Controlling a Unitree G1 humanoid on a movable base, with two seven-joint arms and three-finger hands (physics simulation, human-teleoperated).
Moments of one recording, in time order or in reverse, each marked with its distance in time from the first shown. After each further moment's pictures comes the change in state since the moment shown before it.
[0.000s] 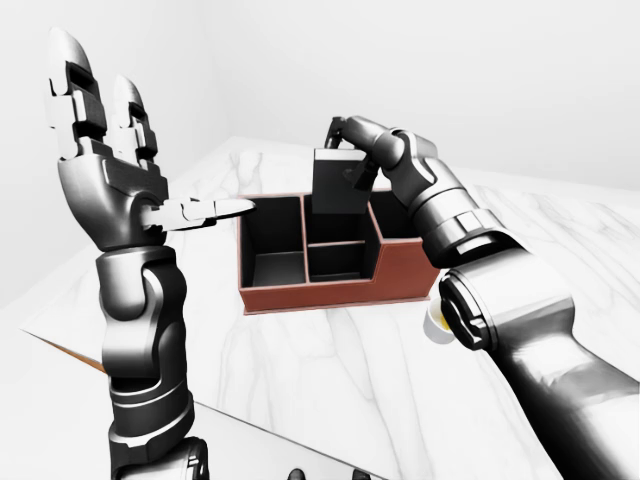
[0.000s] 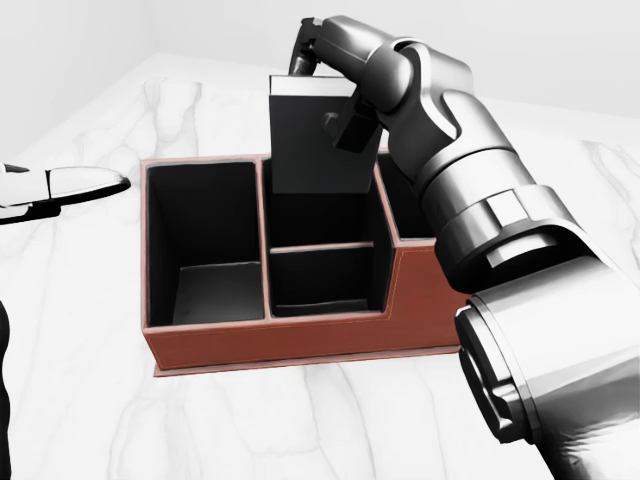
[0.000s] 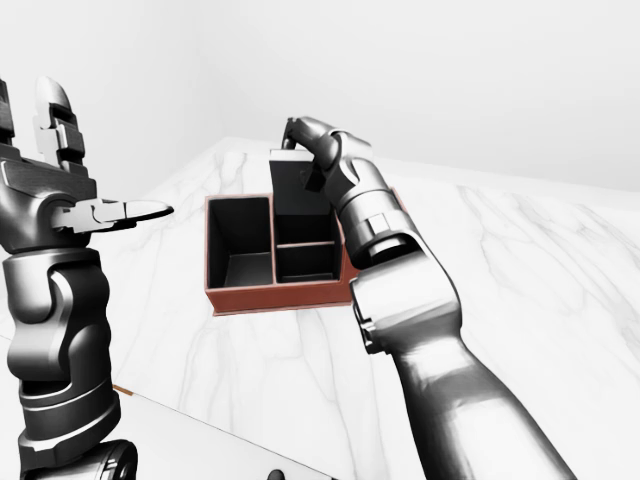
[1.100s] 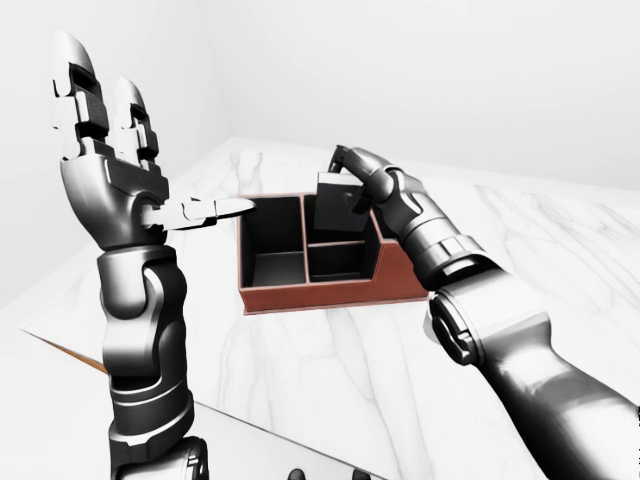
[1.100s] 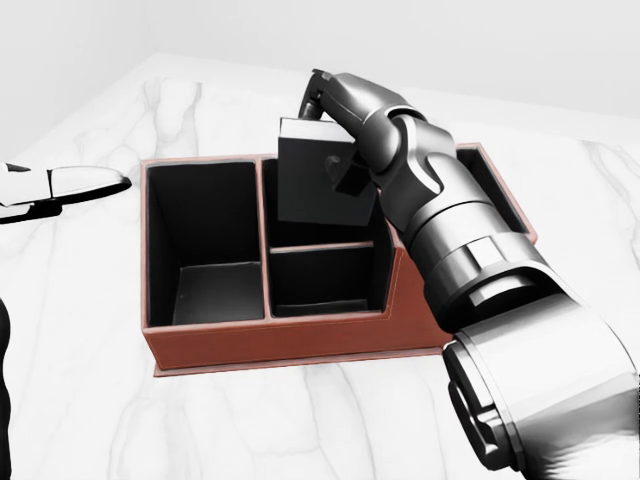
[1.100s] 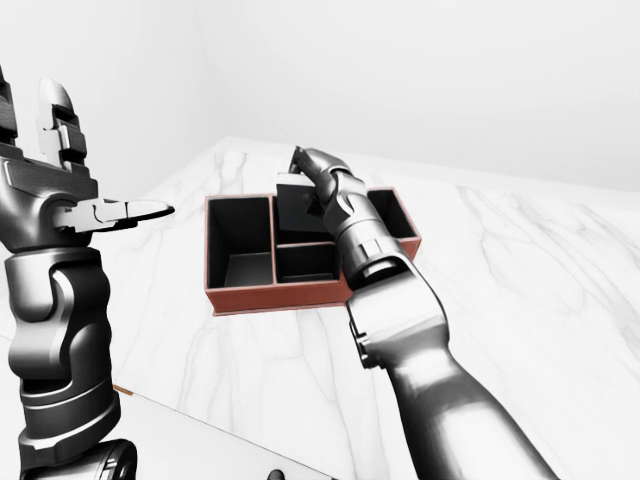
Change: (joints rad) left arm -0.003 0.002 0.001 0.011 0.000 0.000 -0.003; right arm 0.114 0.042 -0.004 0.026 -0.004 0.000 -0.159
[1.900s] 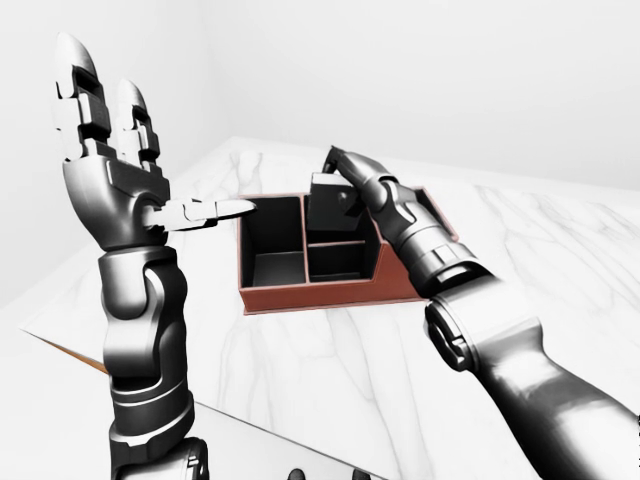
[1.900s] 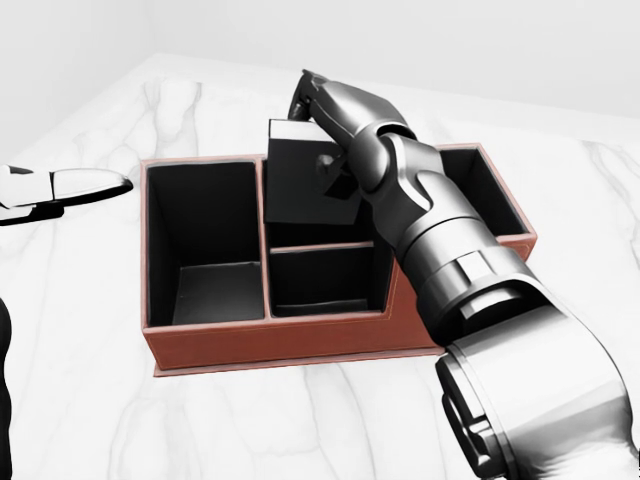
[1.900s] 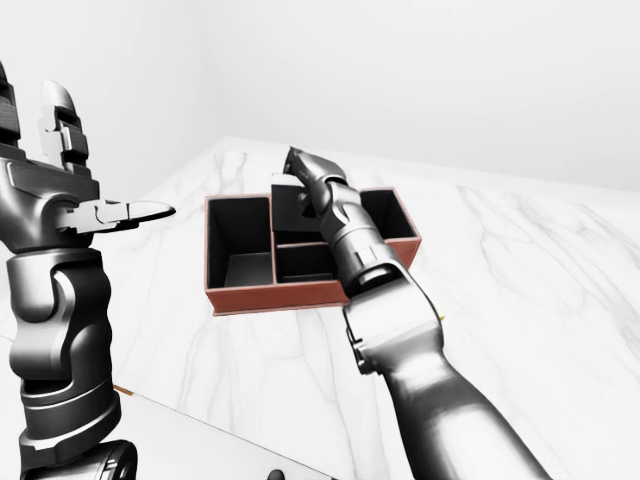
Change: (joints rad) left arm 0.004 -0.002 -0.001 0.001 0.002 0.000 -0.004; right arm 0.034 0.023 0.009 0.001 -0.008 -0.058 -0.097
